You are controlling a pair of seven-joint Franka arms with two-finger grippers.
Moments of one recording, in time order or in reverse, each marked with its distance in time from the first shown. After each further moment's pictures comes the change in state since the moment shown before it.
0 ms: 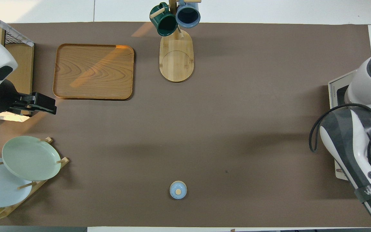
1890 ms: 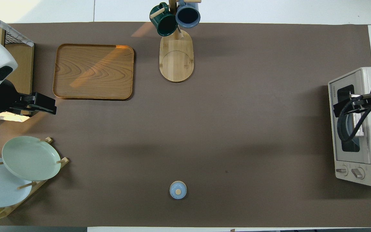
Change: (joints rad) left arm 0.000 0.000 0.000 0.000 0.000 0.000 0.000; right arm 0.004 -0.050 -0.014 0.272 0.379 -0.253 -0.001
